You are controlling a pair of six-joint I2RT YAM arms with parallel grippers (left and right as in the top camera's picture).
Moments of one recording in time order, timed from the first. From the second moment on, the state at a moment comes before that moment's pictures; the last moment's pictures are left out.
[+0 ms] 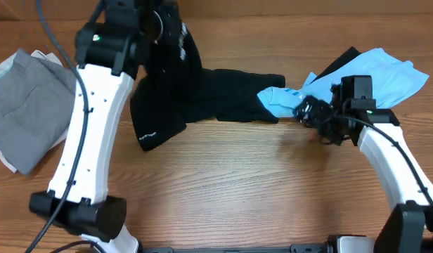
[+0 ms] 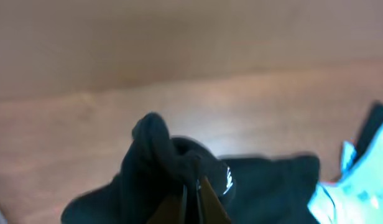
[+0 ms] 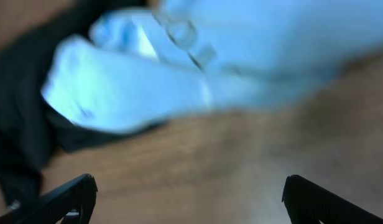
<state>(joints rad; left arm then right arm) -0.25 1.81 2.11 -0.95 -0.03 -0.13 -0.02 1.51 1.00 -0.63 -0.30 0.52</state>
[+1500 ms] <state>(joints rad) -0.26 1.89 2.11 -1.06 0.06 -0.13 -0.76 1.73 1.50 -0.90 -0.06 0.76</state>
